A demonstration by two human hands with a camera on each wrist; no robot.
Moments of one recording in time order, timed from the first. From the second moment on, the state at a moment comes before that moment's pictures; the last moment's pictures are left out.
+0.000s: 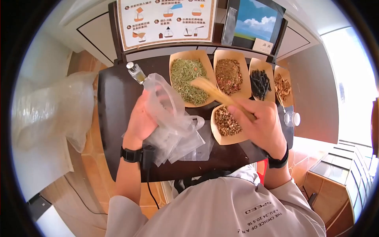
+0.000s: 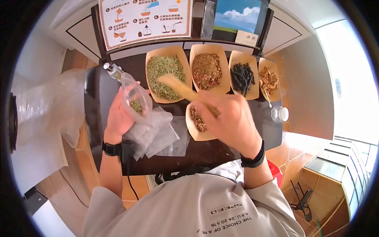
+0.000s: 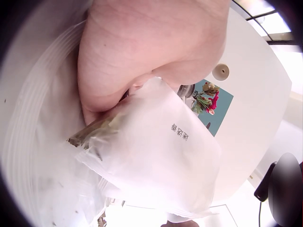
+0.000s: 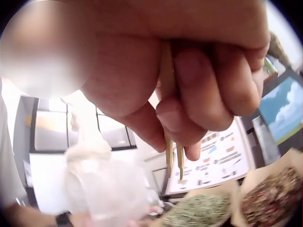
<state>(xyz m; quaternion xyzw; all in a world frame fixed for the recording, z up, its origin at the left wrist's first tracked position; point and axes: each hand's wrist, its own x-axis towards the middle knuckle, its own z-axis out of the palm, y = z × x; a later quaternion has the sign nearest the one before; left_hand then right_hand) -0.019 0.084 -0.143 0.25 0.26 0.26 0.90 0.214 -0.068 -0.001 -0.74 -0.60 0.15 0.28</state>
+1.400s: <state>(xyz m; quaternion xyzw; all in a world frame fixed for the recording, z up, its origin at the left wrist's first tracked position) -0.016 0.085 -0.147 0.24 0.25 0.25 0.90 0.216 -0.062 -0.004 -0.71 -0.63 0.11 0.31</state>
